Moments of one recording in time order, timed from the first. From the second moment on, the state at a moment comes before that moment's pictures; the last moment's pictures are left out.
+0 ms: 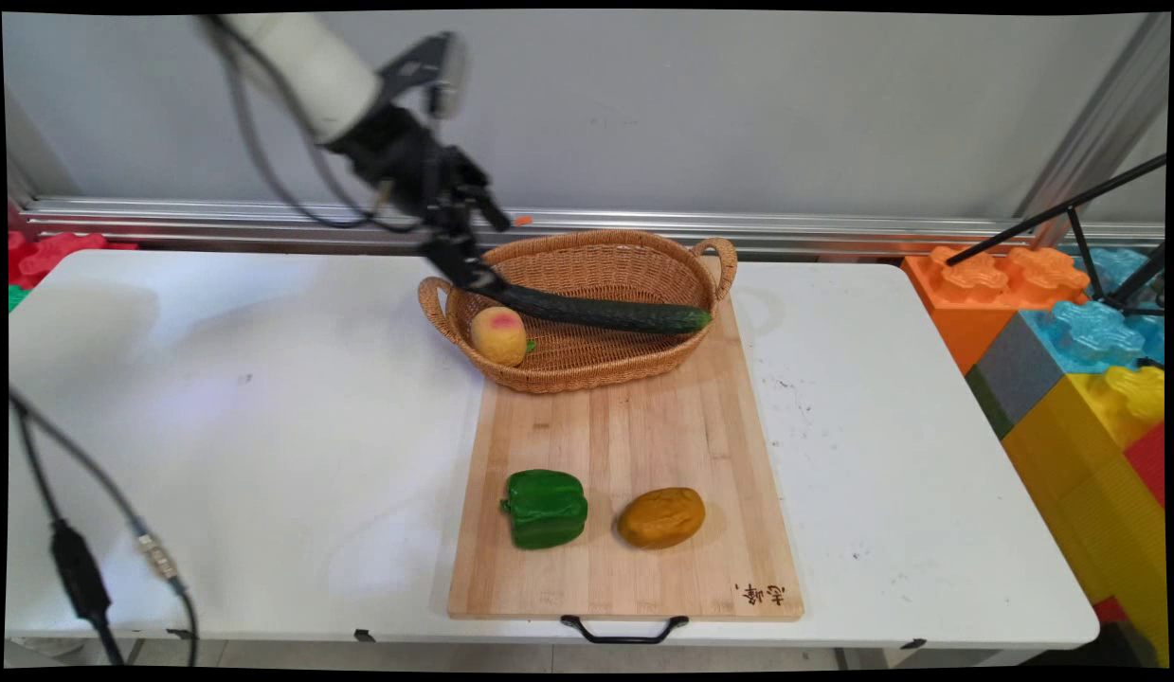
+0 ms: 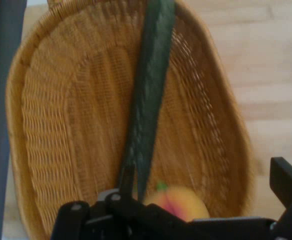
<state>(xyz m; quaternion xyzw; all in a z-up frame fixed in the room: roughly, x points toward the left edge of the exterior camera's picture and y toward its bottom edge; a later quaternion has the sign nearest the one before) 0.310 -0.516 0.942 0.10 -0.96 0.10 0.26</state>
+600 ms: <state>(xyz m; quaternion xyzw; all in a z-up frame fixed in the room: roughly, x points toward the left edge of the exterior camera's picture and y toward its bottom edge) 0.230 -0.584 0.870 0.06 -0.97 0.09 0.23</state>
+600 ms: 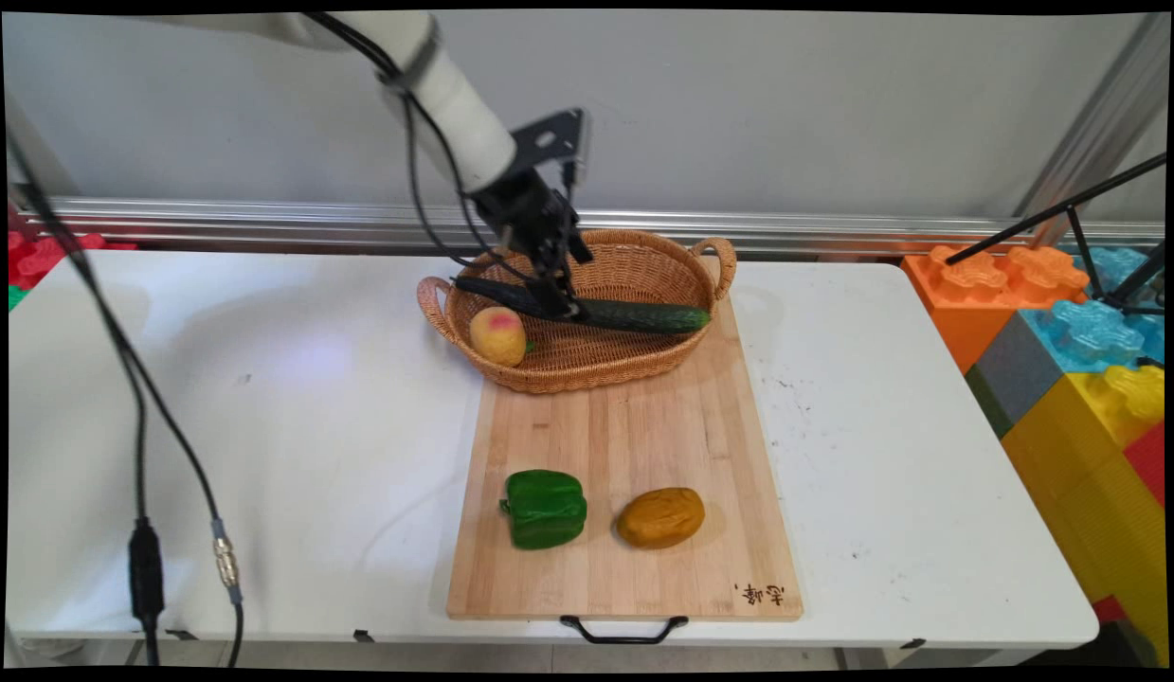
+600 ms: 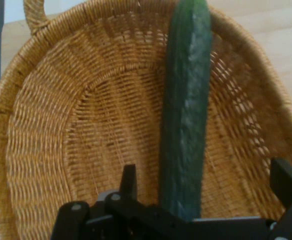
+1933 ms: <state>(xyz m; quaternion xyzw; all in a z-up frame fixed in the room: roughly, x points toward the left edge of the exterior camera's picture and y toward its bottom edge) 0.193 -0.634 0.841 0.08 -0.97 0.07 0.23</state>
